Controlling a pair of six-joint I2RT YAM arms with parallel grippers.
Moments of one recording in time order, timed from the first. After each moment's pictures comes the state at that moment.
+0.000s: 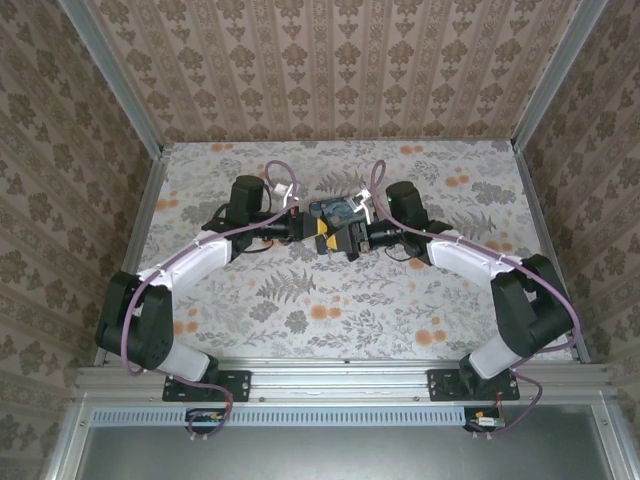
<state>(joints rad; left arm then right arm) -0.46 1.48 0.95 -0.04 0.97 -0.68 0.44 1.57 0.94 0.07 -0.96 0.52</state>
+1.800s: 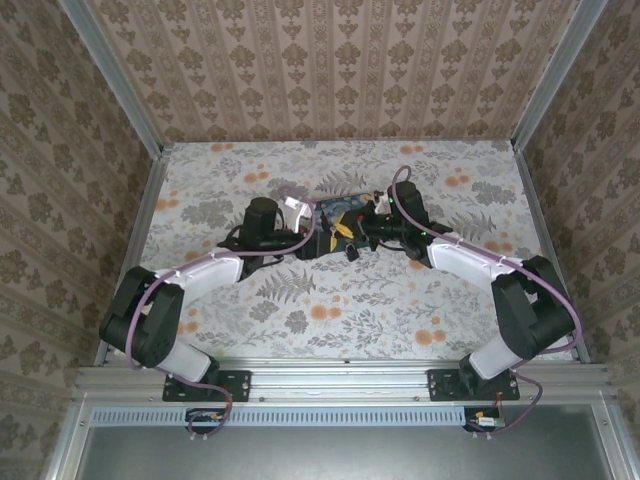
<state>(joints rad) -0.56 1.50 0.78 0.23 0.72 -0.41 0.46 1.55 0.92 0.17 -0.60 1.39</state>
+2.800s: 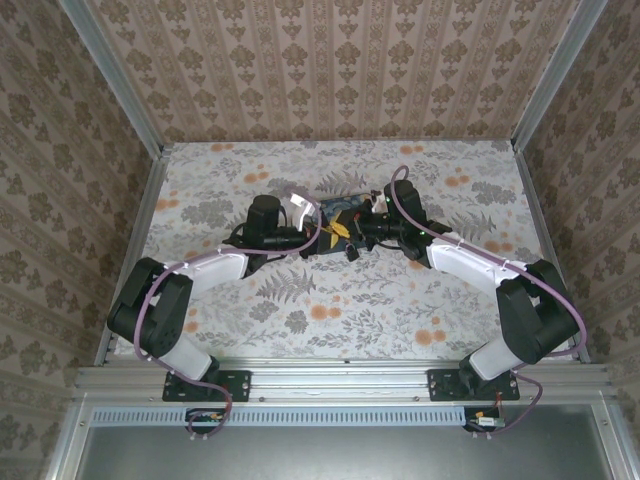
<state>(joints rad) -0.56 1.56 0.80 0.33 0.79 -0.34 0.48 1.52 0.94 0.13 -0.58 1.45</state>
